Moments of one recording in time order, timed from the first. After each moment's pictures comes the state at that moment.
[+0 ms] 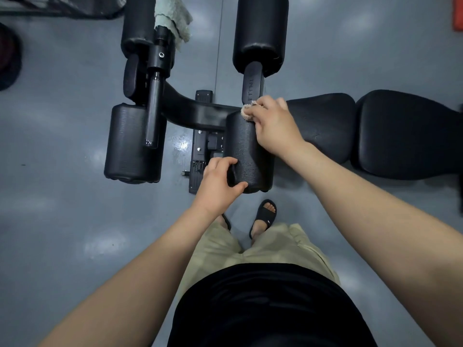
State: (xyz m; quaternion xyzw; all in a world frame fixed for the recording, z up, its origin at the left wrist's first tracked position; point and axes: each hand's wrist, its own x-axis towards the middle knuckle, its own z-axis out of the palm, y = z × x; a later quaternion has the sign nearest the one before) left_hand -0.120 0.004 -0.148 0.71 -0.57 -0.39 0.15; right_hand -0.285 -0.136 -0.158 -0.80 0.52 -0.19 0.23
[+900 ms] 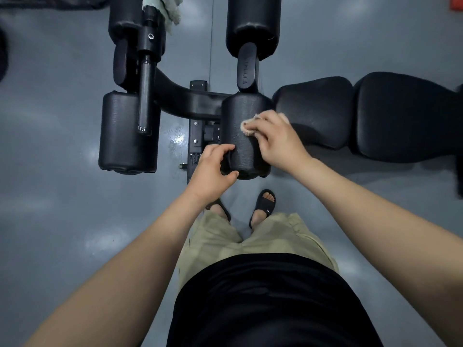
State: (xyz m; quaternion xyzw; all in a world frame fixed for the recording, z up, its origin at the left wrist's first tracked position) left_hand -0.105 0.008 -0.156 0.68 -0.58 -0.43 0.15; right_hand -0.308 -0.072 -0.170 -0.79 0.50 -0.21 0.29
